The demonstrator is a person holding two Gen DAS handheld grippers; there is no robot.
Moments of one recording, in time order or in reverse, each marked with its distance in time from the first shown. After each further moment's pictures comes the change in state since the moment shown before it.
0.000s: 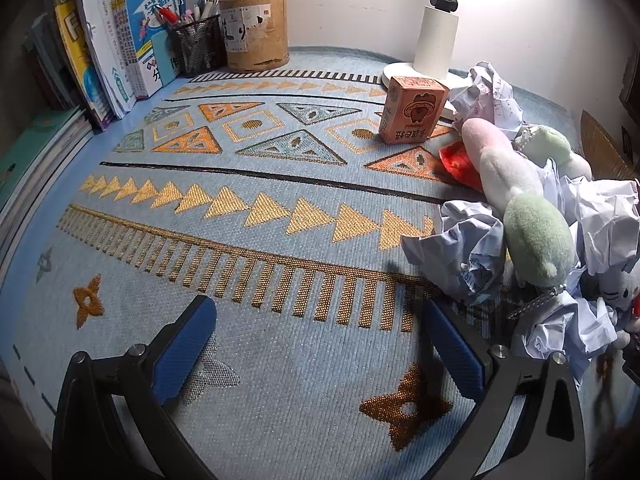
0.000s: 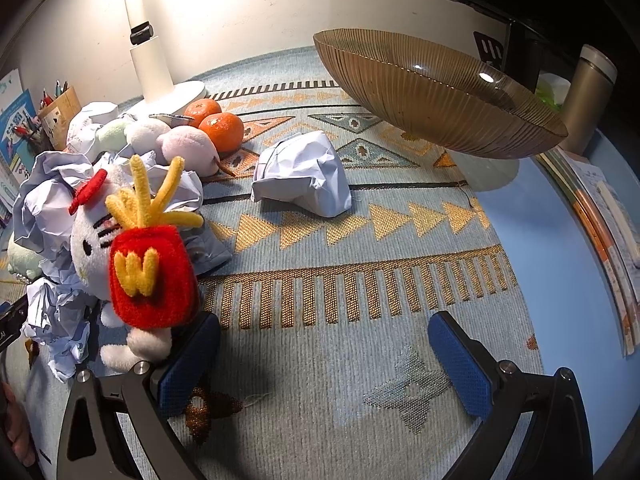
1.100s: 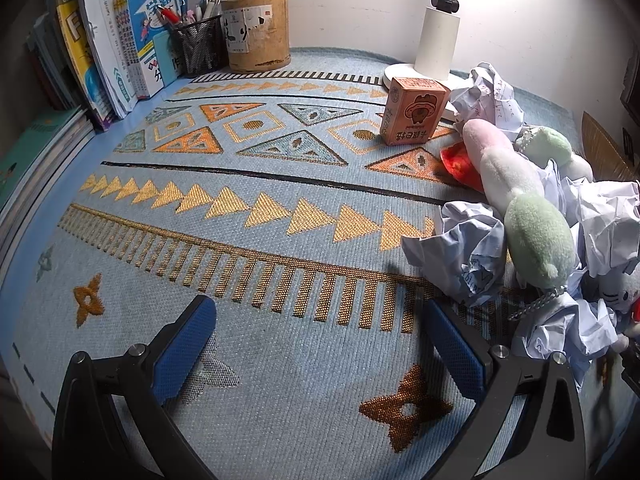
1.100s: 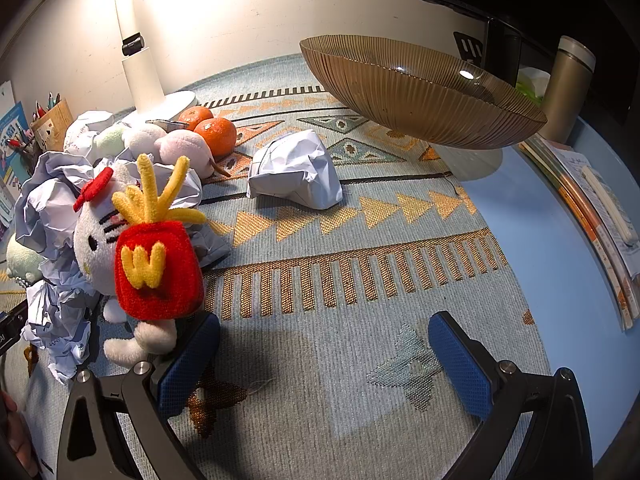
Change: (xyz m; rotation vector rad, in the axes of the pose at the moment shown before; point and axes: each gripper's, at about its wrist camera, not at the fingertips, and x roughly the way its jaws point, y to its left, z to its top) left arm 0.000 -0.001 0.001 -0.004 -0.003 0.005; right arm -0.008 -0.003 -0.009 0.027 -0.018 -0.011
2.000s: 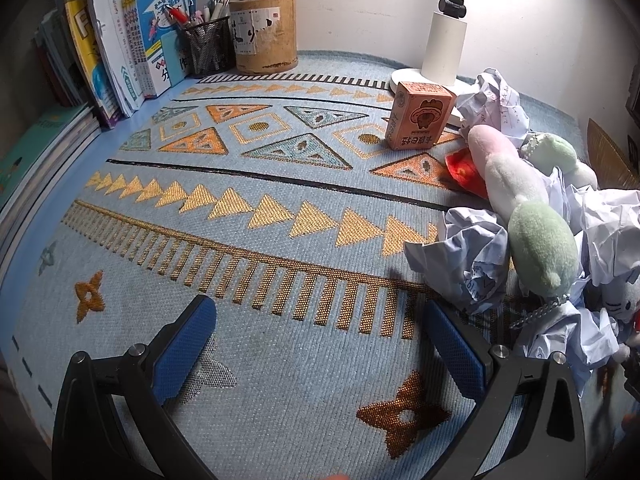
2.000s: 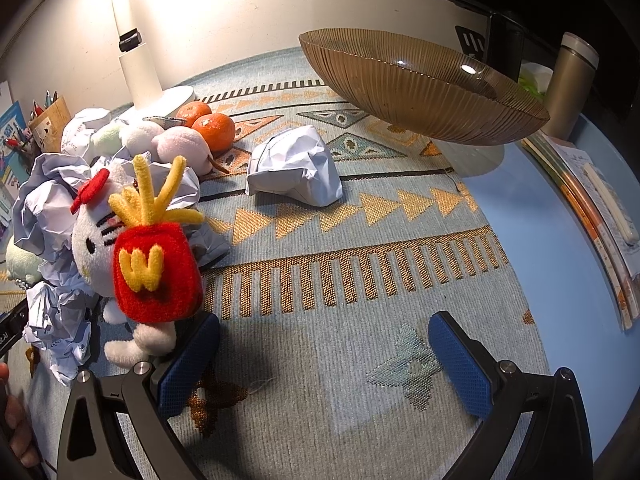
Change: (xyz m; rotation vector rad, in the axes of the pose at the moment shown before) left arm 0.003 -0.001 0.001 -0.026 -0.015 0.018; right arm 0.006 0.003 0.008 -0.019 0.059 0.012
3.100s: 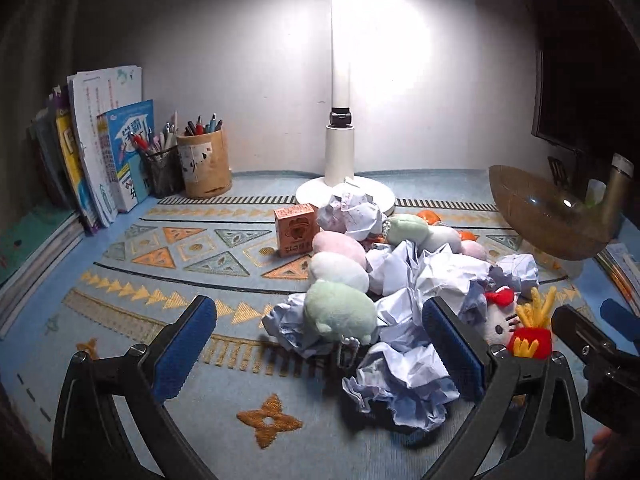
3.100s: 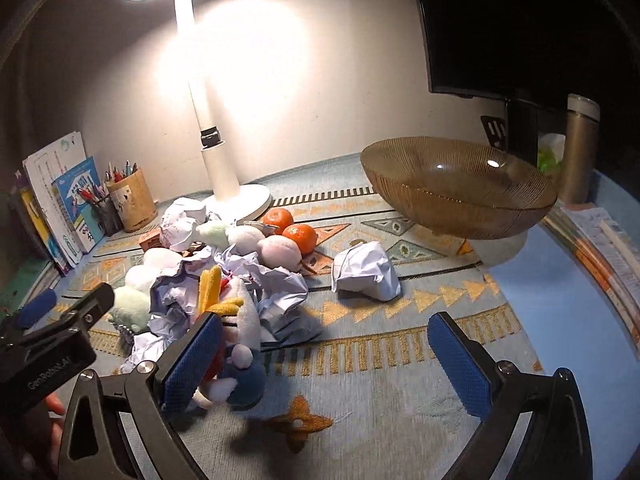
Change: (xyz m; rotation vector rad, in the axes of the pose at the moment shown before) left arm -0.089 -0.069 -0.024 0.134 -0.398 -0.109; right arm -0.075 0.015 -0.019 0.002 -0.416 0.211
